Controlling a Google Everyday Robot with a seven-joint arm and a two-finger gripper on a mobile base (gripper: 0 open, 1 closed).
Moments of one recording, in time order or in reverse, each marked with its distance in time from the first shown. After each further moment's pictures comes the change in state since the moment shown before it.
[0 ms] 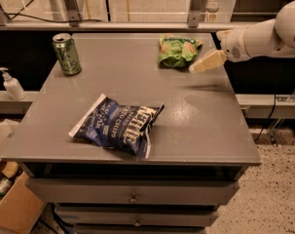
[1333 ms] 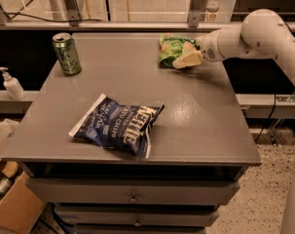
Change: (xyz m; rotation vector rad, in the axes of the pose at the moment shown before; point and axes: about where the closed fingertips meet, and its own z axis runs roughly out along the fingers) arm -0.008 -0.007 0.072 0.047 0.004 0.029
